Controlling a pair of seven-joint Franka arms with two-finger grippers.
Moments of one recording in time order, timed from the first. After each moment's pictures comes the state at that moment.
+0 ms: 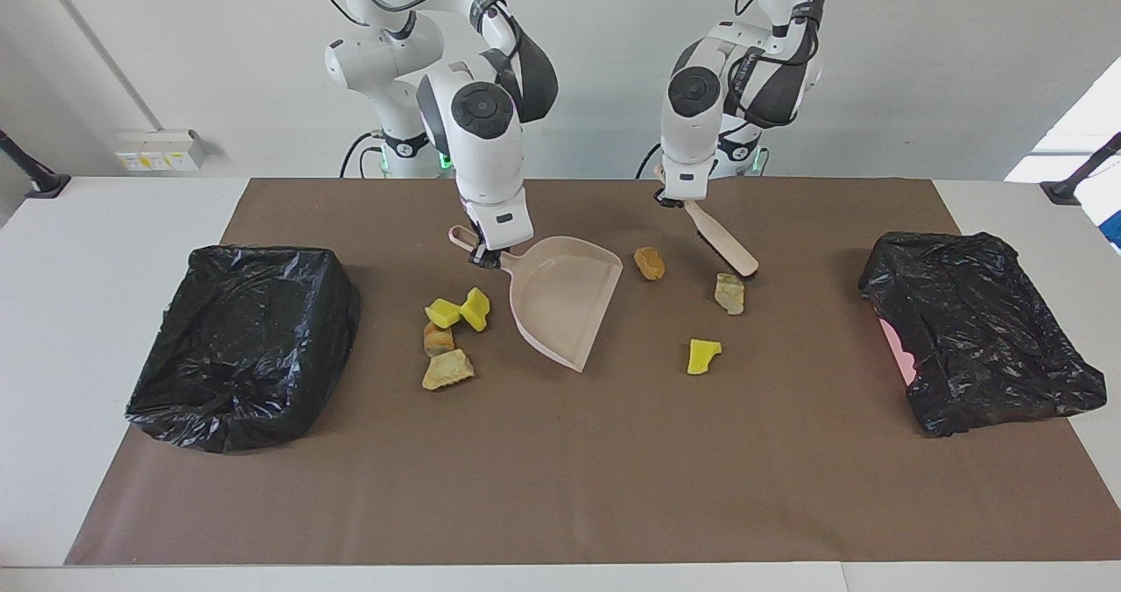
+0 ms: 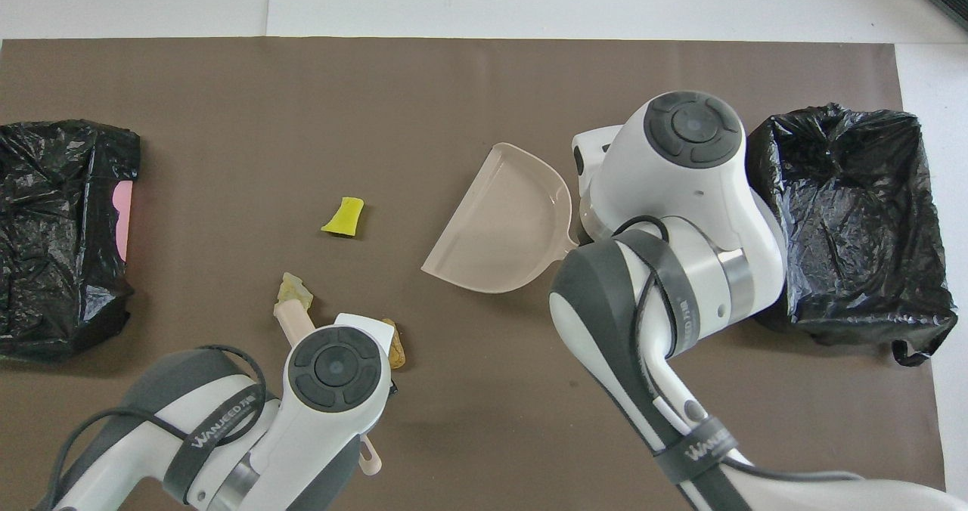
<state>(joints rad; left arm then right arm) -0.56 -0.18 -0.02 -2.32 0.00 1.77 -1.16 0.54 0.16 -0.10 -1.82 0.04 1.82 -0.76</state>
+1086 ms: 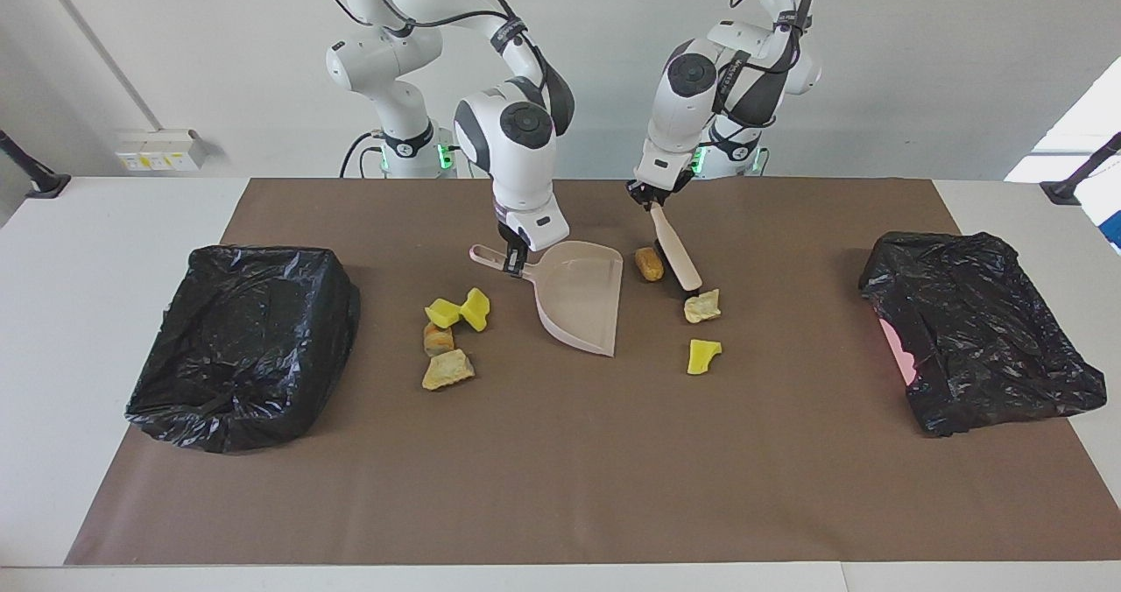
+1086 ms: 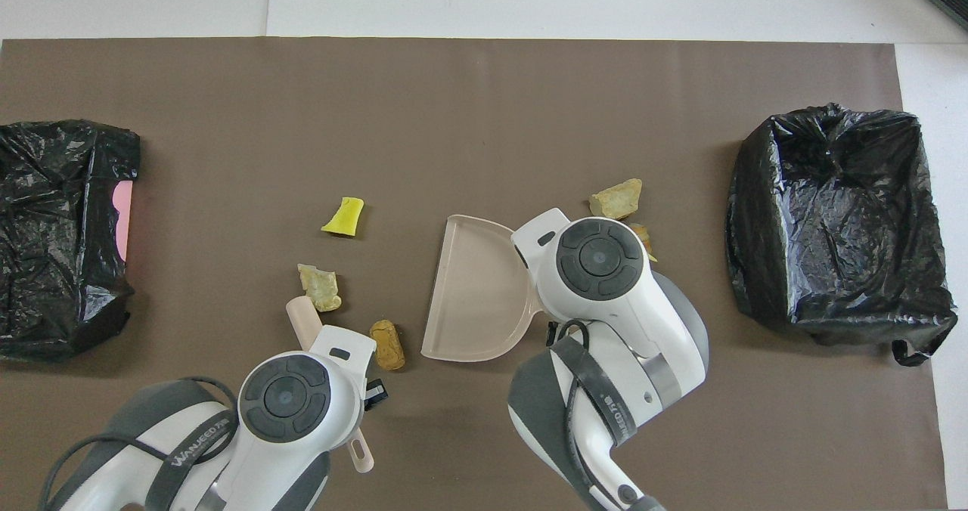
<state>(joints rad) -0.65 -0.25 -0.04 -2.46 -0.15 2.07 -0.86 0.65 0.18 -0.09 -1.99 -0.03 2.08 -0.79</state>
